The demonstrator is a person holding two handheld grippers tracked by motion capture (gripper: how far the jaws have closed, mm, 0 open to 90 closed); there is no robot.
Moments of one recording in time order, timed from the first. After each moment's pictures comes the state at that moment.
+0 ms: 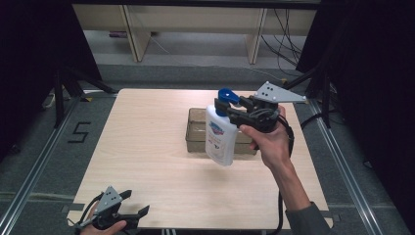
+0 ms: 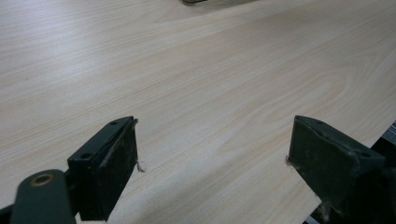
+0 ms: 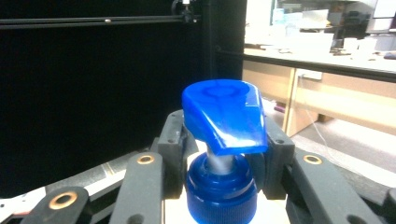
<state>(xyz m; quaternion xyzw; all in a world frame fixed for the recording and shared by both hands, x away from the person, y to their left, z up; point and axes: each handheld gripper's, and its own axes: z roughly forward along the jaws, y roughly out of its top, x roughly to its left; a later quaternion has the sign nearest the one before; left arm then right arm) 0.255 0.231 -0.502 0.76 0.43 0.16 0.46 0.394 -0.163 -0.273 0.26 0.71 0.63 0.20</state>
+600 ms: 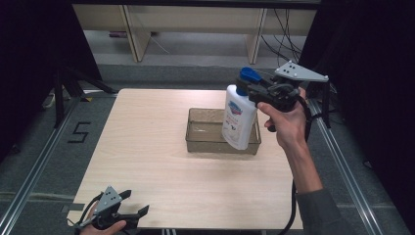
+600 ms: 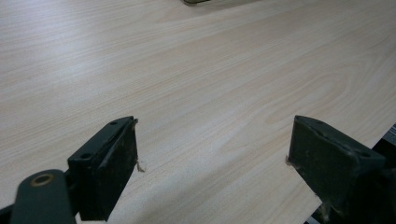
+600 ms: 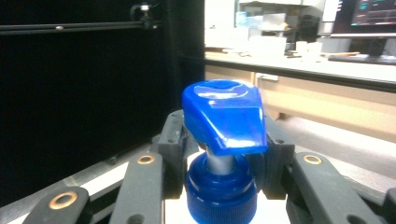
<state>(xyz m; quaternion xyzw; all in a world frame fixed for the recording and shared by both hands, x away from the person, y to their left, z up) 0.254 0.233 -0.501 0.77 0.43 0.16 0.45 0.425 -0.201 -0.246 0.31 0.69 0.61 0.24</state>
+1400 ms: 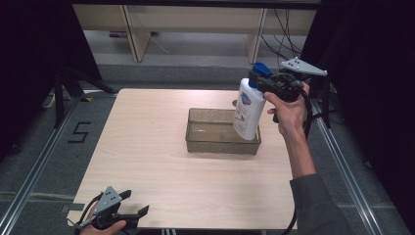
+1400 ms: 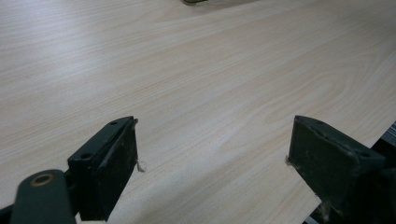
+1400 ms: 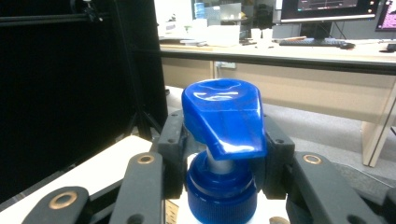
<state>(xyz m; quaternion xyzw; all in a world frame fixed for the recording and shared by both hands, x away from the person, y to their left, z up) 0.255 0.232 -0.502 0.76 0.43 0.16 0.45 0.474 -0.226 -0.270 0.38 0.66 0.58 0.28</state>
